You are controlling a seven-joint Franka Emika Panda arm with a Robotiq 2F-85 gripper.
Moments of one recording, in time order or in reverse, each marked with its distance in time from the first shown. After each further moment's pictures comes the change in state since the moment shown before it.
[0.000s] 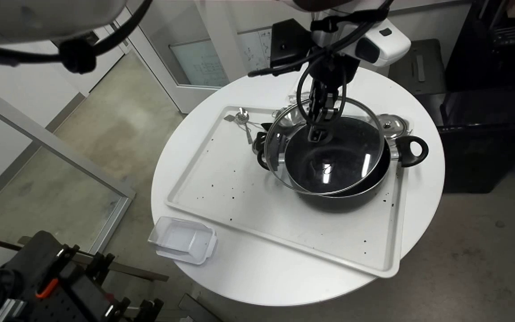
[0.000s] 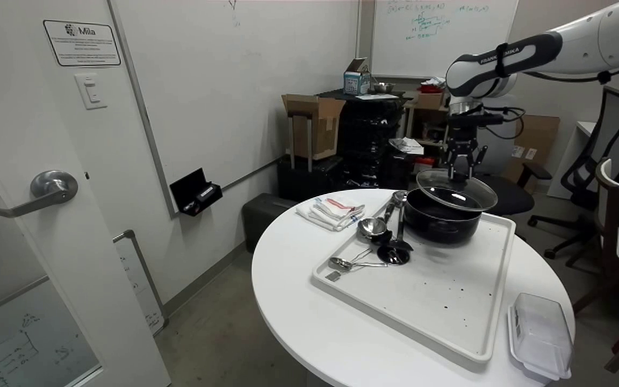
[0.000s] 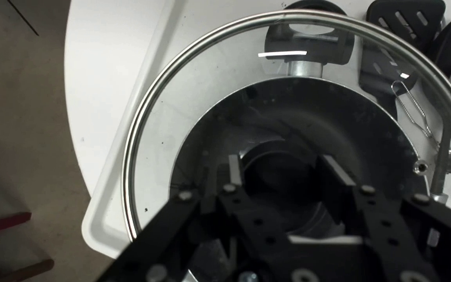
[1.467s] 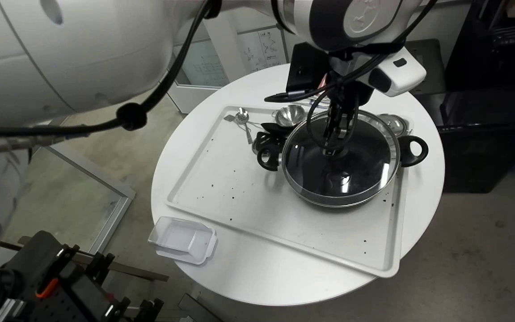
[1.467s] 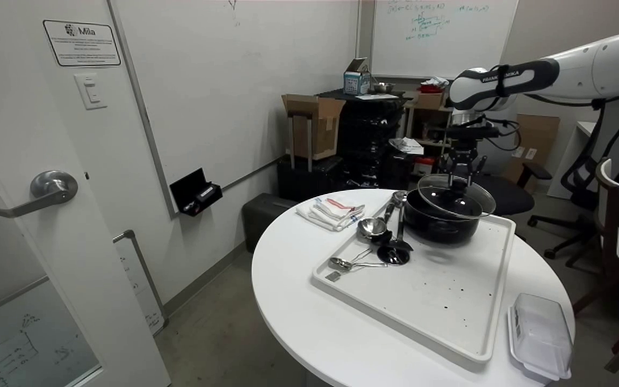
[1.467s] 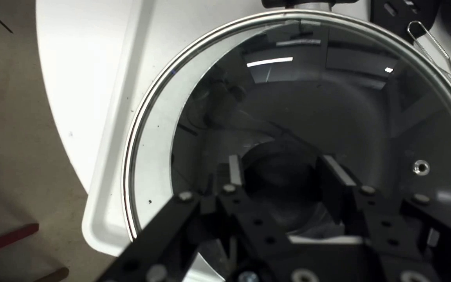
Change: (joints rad) arm -0.056 0.181 0.015 0.240 -0.007 -0.008 0.102
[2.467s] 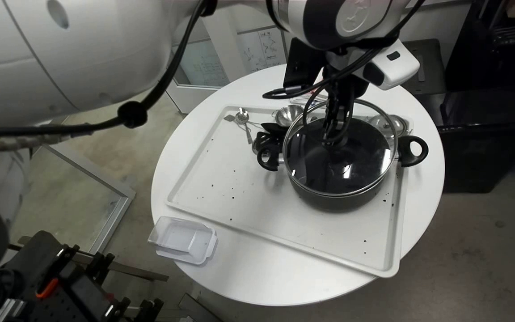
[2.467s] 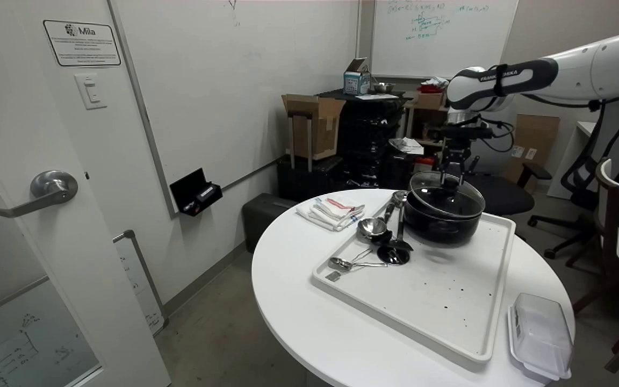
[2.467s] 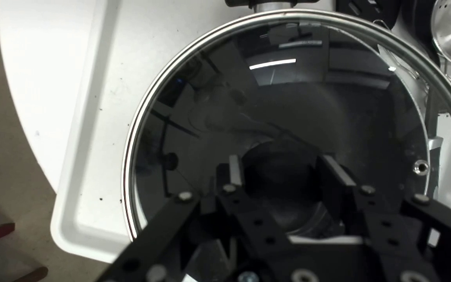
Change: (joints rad) arm 0.007 0.007 0.034 0.011 0.000 0.053 0.015
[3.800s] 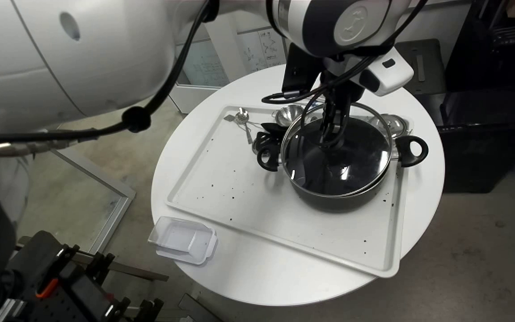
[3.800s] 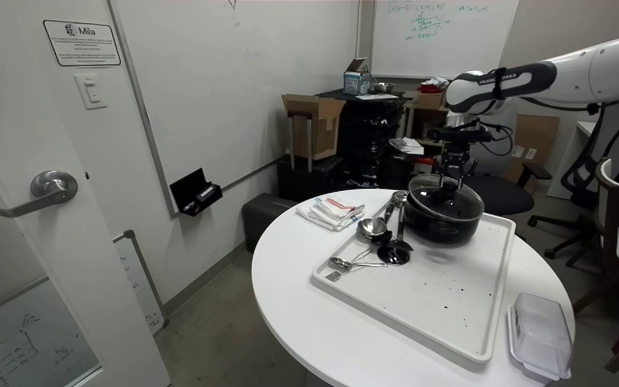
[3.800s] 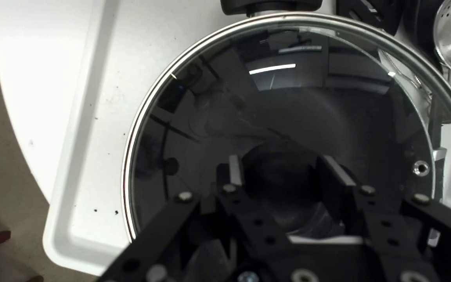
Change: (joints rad) arm -0.001 0.012 0.014 0.000 0.001 -0.001 0.000
